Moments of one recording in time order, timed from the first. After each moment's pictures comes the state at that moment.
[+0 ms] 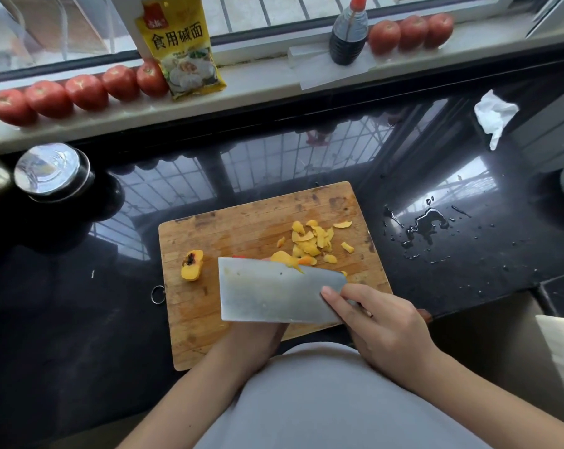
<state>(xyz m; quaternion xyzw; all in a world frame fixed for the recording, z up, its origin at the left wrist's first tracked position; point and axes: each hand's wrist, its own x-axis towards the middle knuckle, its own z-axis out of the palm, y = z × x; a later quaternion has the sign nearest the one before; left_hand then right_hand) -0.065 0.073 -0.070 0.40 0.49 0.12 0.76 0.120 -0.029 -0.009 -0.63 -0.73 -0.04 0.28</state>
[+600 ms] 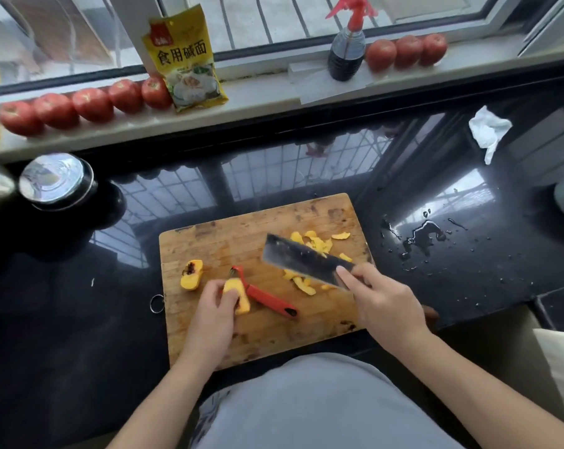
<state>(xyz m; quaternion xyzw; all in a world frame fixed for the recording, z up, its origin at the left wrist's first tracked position) -0.105 0.118 -0.021 0.49 0.64 0.11 0.58 0.159 -0.009 -0.046 -0.72 -0.68 0.01 0.15</state>
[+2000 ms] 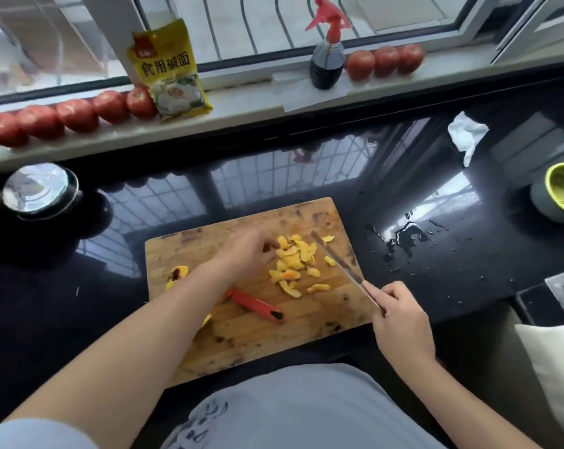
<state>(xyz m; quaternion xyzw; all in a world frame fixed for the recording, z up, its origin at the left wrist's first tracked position) -0.001 0.218 -0.062 0.89 0.35 -0.11 0.27 0.168 -0.055 -0.042 -0.87 -0.43 0.13 0.21</state>
